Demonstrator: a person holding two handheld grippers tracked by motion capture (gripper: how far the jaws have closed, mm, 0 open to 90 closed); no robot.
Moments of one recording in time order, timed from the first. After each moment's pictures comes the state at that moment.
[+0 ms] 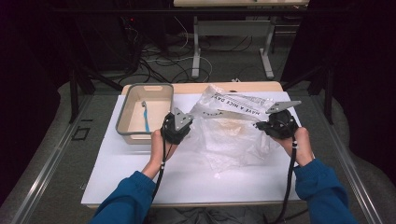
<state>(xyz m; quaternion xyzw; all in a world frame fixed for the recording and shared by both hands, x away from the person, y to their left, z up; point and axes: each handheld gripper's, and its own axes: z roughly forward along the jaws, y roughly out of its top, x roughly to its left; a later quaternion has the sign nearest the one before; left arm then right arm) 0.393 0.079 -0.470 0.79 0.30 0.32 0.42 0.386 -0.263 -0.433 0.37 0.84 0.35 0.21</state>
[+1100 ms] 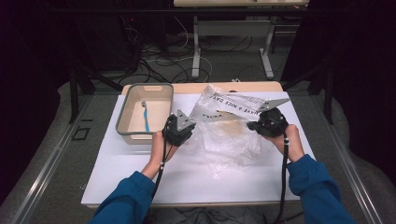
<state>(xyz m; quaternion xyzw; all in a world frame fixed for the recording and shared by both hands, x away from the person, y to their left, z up) 0.395 0.077 -0.478 0.82 0.29 0.28 0.40 0.399 -0.243 -0.436 0.34 0.85 0.36 0.17</state>
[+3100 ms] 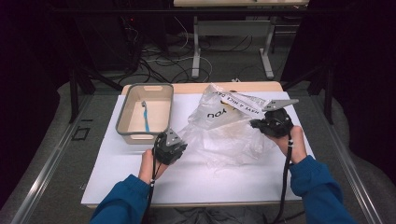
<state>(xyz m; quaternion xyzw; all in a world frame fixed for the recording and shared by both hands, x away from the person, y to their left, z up) 0.360 0.109 -0.507 0.85 0.32 0.21 0.37 0.388 -0.250 -0.428 0.36 0.83 0.39 0.20</state>
